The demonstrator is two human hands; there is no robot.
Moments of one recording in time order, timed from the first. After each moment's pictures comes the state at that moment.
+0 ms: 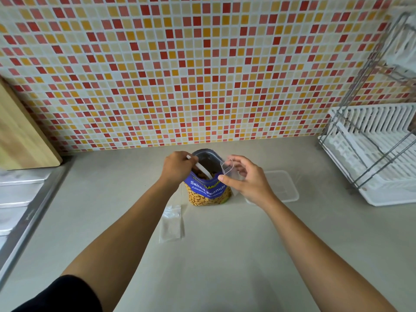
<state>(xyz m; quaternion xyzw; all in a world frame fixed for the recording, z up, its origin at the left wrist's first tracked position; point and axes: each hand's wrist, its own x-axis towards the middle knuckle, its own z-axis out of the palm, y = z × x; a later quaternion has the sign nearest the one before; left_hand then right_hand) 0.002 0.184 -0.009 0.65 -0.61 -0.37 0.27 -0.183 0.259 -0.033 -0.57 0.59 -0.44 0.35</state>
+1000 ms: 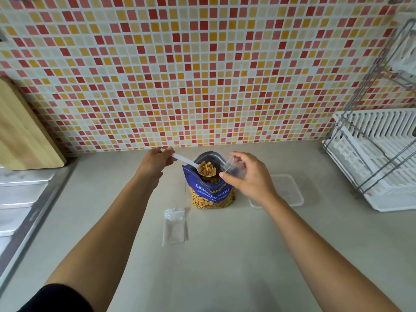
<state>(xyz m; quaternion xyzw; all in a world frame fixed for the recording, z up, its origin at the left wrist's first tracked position) 0.047 0.174 0.015 0.66 -0.39 -0.51 0.38 -0.171 0.252 -0.012 -0.64 0.65 -0.38 0.18</state>
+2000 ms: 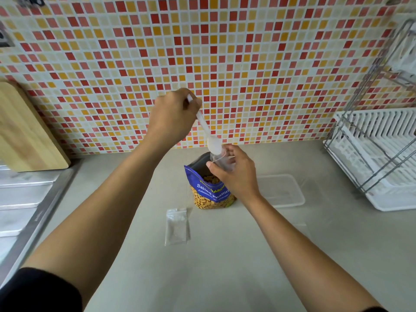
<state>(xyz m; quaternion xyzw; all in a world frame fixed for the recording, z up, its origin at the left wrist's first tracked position) 0.005 0.198 0.129 0.55 -0.74 -0.13 0.37 -0.132 0.241 -0.010 -0.57 0.61 -0.50 0.22</state>
